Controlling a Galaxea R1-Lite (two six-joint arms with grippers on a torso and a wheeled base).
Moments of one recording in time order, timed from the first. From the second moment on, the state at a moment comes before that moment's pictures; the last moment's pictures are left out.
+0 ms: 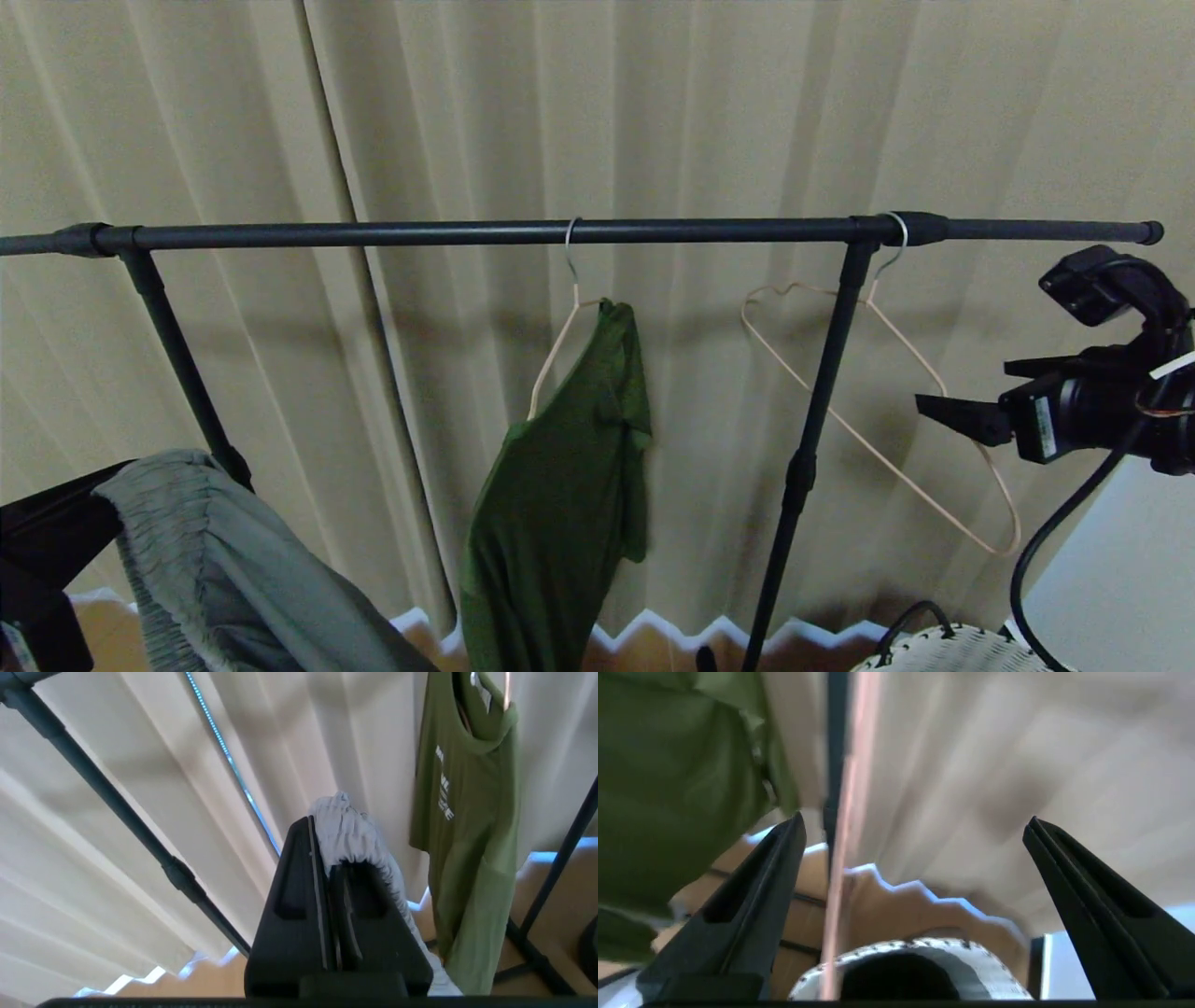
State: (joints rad) left arm -0.54 0.83 -0.47 -0.18 0.37 0.23; right arm 0.10 1.41 -0.82 -0.09 0.08 -0.18
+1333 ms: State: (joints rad) left arm -0.53 0.82 -0.47 -0.18 0.37 0.24; right arm 0.17 1.55 -0.90 -0.05 -0.03 -0.06
